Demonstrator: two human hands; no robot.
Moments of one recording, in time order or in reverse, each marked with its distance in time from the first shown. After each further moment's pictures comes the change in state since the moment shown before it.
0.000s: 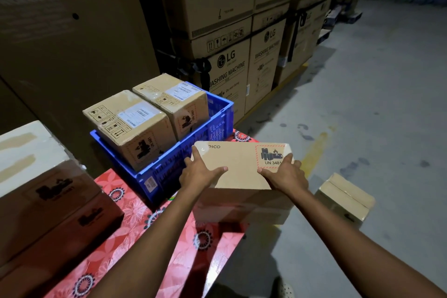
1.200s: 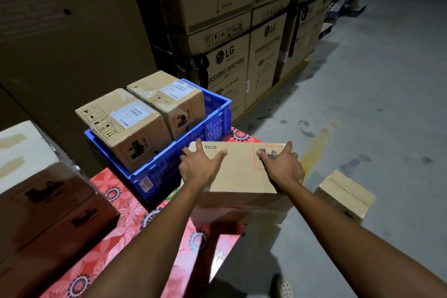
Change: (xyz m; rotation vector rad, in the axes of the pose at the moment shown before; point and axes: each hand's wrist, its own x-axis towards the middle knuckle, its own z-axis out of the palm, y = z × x) left_hand 0.021 0.022 0.017 0.158 0.187 0.022; right_hand 0.031 -0.010 0.005 0.093 0.173 0.021
